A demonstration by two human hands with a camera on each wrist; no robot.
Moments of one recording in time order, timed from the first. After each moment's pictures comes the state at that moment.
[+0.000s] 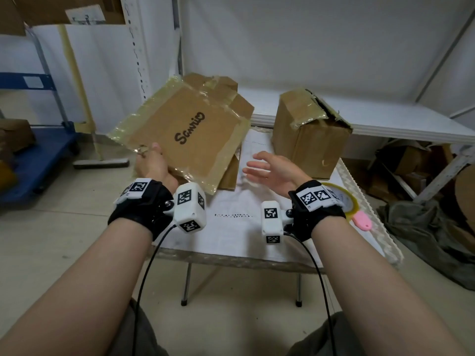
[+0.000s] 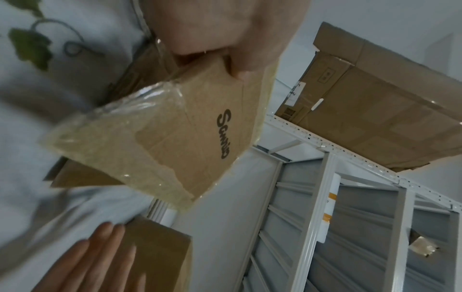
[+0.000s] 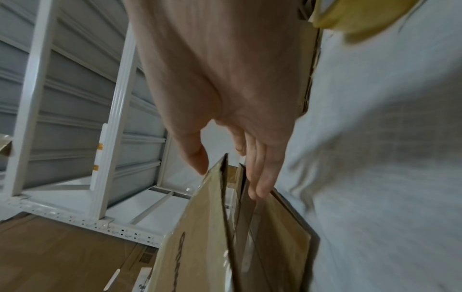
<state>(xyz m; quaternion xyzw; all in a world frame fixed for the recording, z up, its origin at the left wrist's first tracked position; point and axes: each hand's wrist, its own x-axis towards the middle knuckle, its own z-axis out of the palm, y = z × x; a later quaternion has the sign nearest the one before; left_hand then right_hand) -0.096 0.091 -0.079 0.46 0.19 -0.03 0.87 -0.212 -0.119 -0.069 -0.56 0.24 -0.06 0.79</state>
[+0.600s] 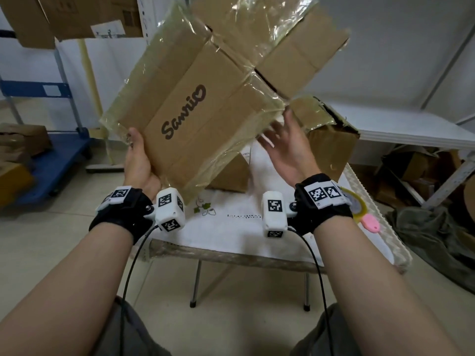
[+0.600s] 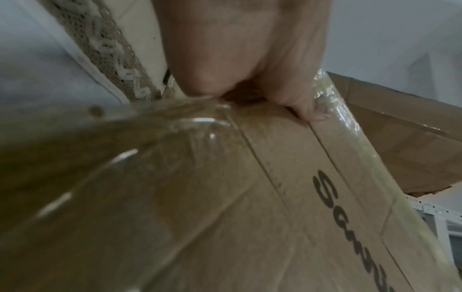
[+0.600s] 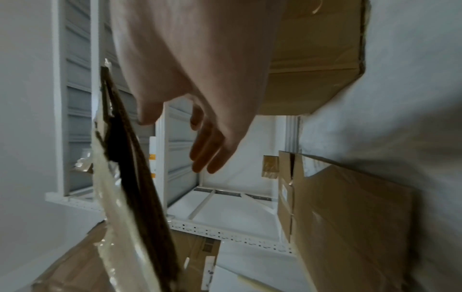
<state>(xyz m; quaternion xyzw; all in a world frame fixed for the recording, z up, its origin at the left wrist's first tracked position) -0.096 0.158 -0.071 0.45 -0.03 -0.06 0.89 -0.210 -0.091 -0.028 -0.44 0.04 -0.24 0.86</state>
